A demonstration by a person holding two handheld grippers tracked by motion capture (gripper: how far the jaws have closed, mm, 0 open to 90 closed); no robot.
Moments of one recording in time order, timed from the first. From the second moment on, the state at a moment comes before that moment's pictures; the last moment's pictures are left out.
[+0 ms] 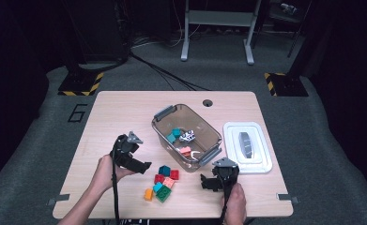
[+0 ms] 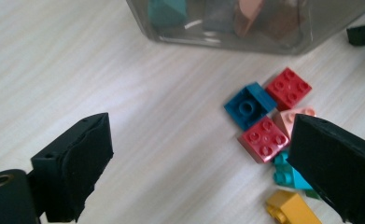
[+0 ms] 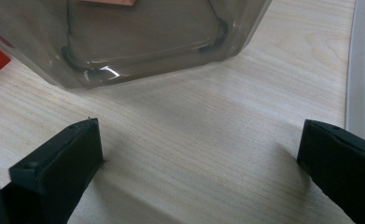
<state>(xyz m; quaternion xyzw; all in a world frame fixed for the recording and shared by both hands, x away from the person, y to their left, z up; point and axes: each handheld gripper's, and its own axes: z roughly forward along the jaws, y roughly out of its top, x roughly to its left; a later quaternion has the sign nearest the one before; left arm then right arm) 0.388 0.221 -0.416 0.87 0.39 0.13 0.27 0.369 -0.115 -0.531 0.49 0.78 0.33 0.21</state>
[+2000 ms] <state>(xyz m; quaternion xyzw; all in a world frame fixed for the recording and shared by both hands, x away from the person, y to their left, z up) 0.358 0.231 -0.477 0.88 0.40 0.07 0.26 0.369 -0.115 -0.531 0.50 0.78 0.33 0.21</state>
